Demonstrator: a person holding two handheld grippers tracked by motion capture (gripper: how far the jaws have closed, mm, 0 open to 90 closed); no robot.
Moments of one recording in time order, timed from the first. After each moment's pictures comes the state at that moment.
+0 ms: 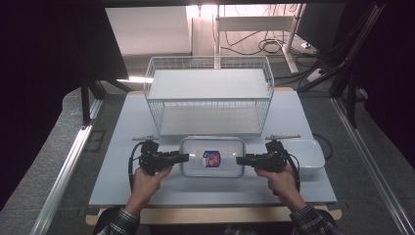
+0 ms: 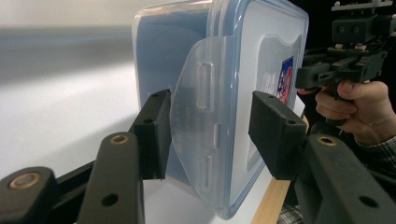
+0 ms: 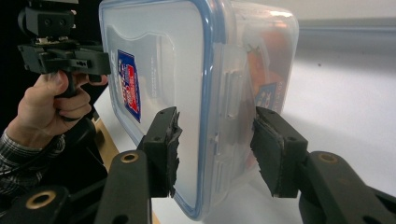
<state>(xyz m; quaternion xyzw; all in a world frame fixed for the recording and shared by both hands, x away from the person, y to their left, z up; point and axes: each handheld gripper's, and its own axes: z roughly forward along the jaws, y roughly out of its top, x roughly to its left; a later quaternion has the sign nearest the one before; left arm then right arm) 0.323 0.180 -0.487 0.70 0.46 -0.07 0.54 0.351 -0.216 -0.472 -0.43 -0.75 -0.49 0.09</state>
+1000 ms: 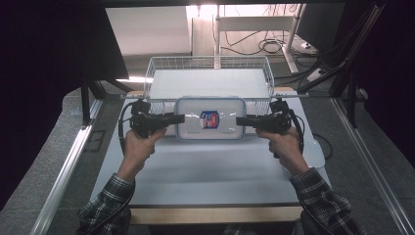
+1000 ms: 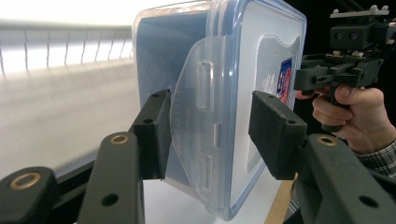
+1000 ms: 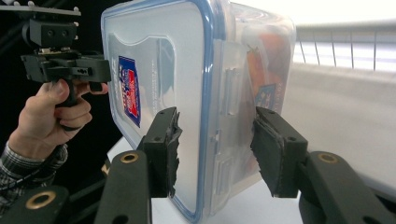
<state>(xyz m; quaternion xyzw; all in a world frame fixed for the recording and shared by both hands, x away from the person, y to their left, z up) 0.372 0.193 -0.374 0.69 0.44 -0.02 0.57 0.404 -0.203 -0.368 -0.39 -0.74 -0.54 0.05</state>
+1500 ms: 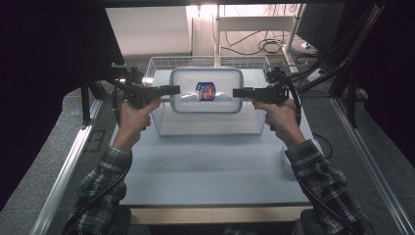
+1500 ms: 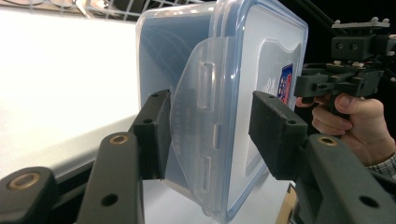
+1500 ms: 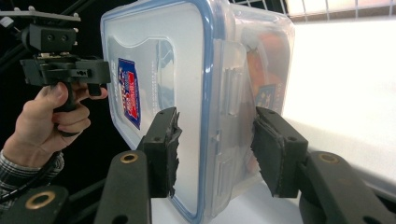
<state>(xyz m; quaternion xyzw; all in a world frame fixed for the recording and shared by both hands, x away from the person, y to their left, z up) 0.421 0.209 -0.325 0.68 0.44 -0.02 0.59 0.446 -0.185 -0.311 -0.39 -0.74 -0.55 0.02</state>
